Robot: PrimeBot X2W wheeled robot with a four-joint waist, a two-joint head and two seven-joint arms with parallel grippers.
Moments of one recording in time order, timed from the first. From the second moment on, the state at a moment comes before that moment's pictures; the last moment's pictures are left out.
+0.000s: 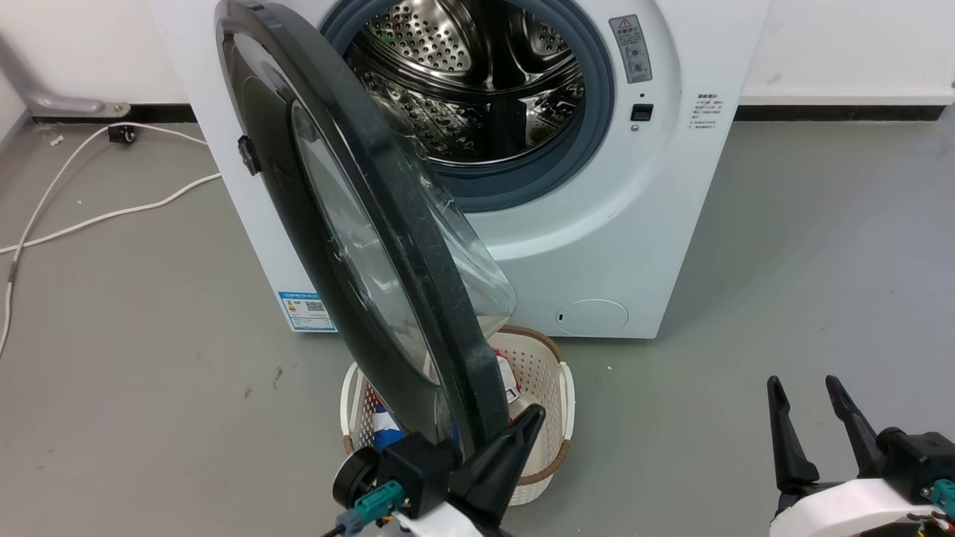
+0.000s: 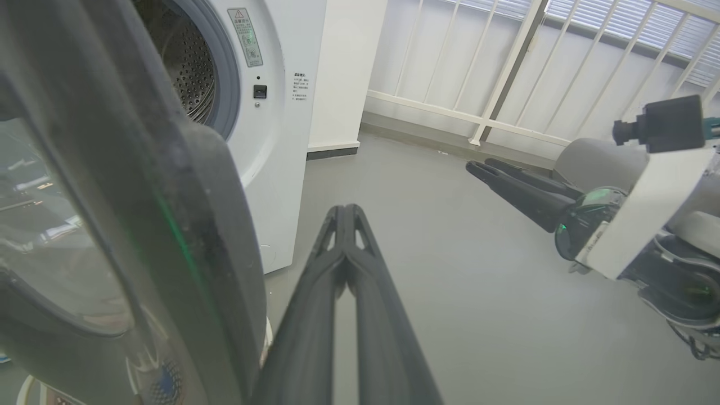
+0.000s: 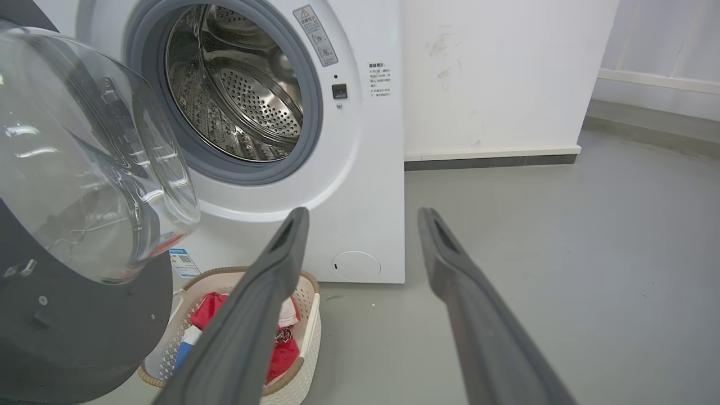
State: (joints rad) left arm -0.05 0.14 -0.57 -0.04 -0.39 -0.12 -0.05; right arm 0.07 -0.05 -0.09 0.06 0.13 0.13 -0.12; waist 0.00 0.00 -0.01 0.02
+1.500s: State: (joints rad) left arm -0.03 0.16 -0.55 0.01 -0.41 -0.02 -0.09; right arm 0.07 -0.05 -0.11 0.11 0.17 0.13 -0.11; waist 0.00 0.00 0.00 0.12
